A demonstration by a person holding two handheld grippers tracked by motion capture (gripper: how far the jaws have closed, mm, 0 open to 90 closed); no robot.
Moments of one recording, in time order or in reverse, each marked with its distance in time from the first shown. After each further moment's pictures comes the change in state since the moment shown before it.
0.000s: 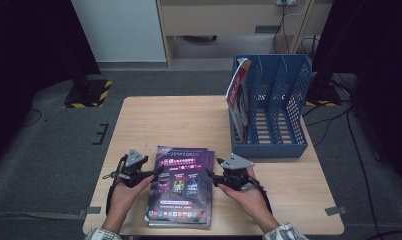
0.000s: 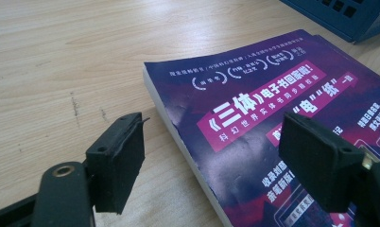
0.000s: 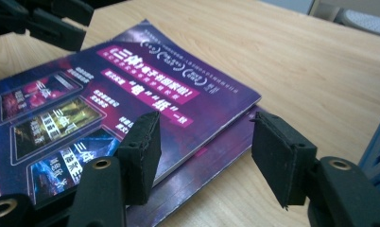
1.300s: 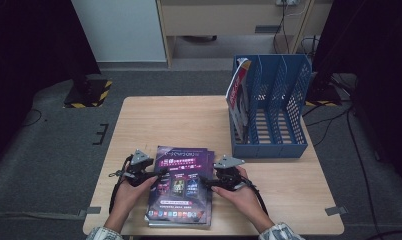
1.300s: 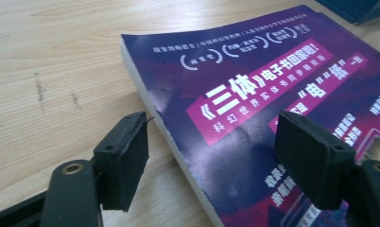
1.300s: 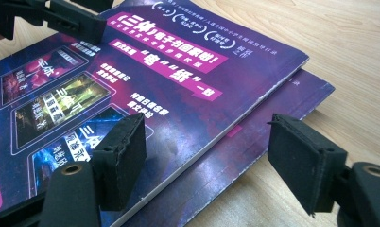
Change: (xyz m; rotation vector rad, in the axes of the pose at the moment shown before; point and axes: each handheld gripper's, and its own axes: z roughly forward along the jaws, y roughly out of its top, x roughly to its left) left arm 0.001 -0.008 0.020 0.063 -0.072 -0.022; right arm 0.004 -0.011 0.026 0.101 0.077 0.080
